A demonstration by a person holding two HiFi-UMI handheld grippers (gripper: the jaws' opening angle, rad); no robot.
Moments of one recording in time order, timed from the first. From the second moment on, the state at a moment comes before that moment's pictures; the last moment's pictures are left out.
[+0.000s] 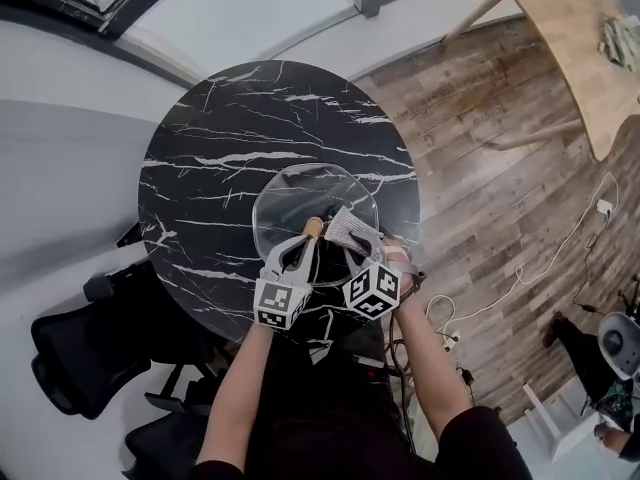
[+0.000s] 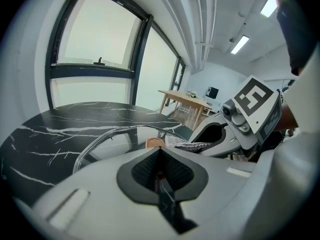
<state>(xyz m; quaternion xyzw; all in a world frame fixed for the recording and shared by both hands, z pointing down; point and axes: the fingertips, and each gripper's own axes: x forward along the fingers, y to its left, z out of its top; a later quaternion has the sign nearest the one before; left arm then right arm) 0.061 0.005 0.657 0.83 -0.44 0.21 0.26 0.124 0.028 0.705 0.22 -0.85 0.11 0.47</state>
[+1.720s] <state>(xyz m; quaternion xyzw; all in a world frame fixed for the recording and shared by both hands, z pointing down) 0.032 0.025 0.645 0.91 -0.27 0.21 0.23 0.091 0.076 0.705 0.46 -0.75 0.24 0.40</state>
